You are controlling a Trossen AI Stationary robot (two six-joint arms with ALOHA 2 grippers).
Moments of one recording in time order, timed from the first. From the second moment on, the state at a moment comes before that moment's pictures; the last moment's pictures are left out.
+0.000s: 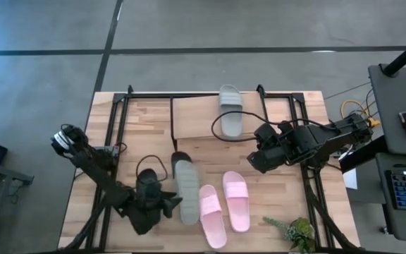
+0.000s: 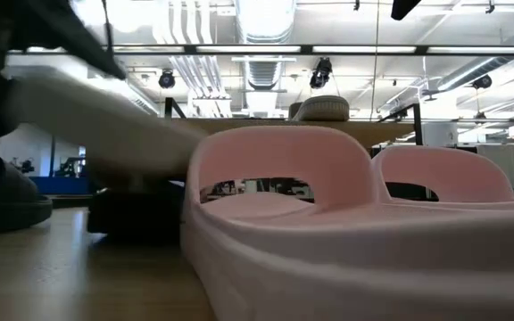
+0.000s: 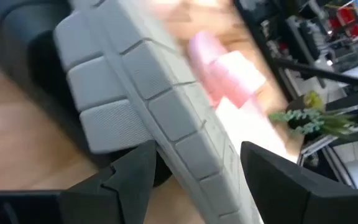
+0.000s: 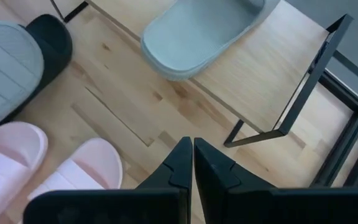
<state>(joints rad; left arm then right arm) -0.81 1.57 0.80 -0.08 -0.92 -1.71 0.35 1.49 1.67 -1.57 0.58 1.09</state>
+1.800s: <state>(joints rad) -0.52 1.60 1.19 -0.46 -0.61 -0.91 0.54 1.35 1.48 -1.55 0.60 1.10</state>
